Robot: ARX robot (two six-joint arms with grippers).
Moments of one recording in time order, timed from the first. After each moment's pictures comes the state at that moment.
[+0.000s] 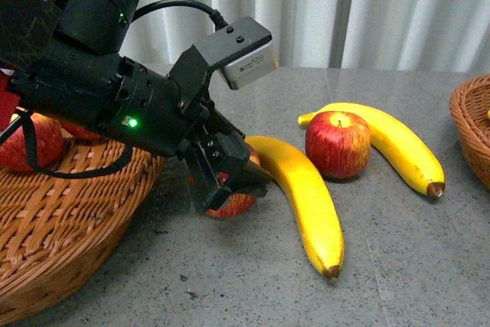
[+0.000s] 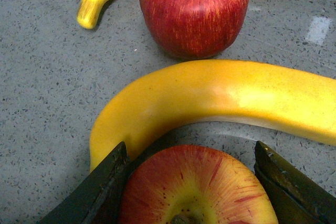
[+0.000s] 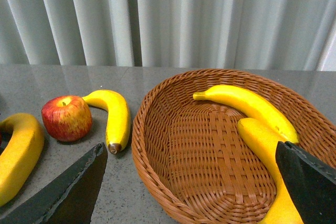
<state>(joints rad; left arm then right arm) -0.33 1.86 1.10 -0.06 0.50 0.66 0.00 0.00 0.01 0.00 0.00 0.00</state>
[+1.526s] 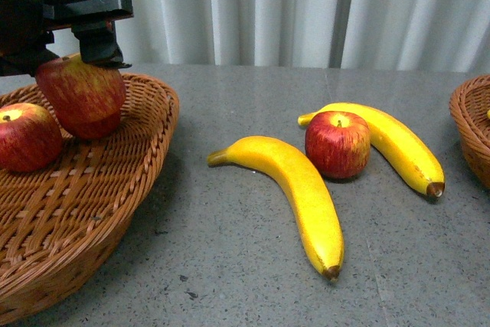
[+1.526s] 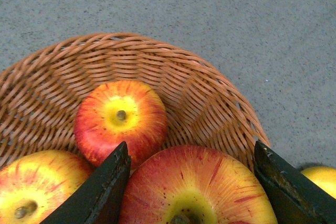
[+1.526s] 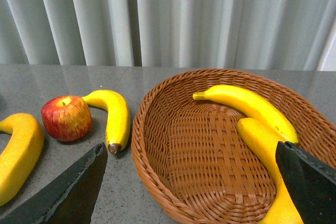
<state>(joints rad) -0.17 1.60 1.07 -0.09 -0.09 -0.20 0.00 0.00 0.01 0.00 0.00 0.00</state>
